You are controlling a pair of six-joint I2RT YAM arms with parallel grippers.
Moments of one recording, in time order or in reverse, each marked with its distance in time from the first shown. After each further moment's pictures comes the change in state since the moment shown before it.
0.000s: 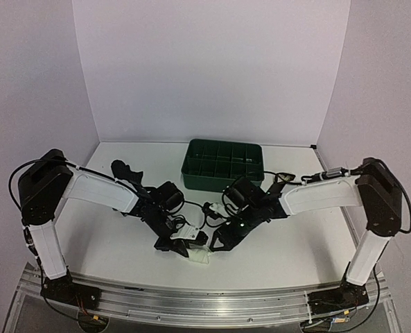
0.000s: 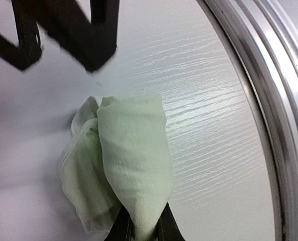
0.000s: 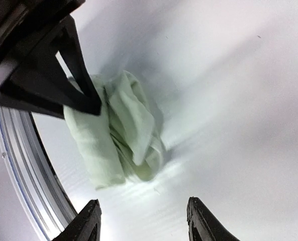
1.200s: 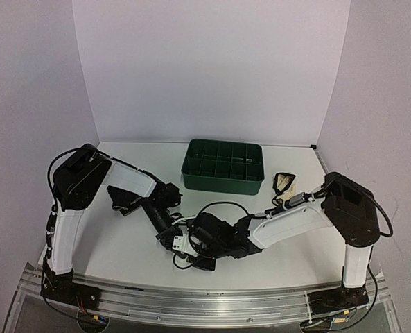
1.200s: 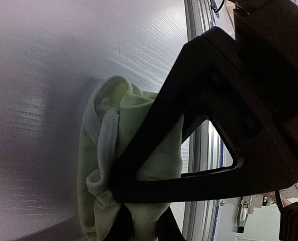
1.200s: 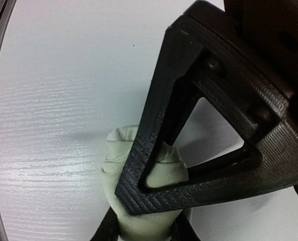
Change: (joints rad) left arm 0.165 0.352 0.309 -0.496 0.482 -0.290; right arm 0.270 0.177 0.035 0.295 0.425 -0.492
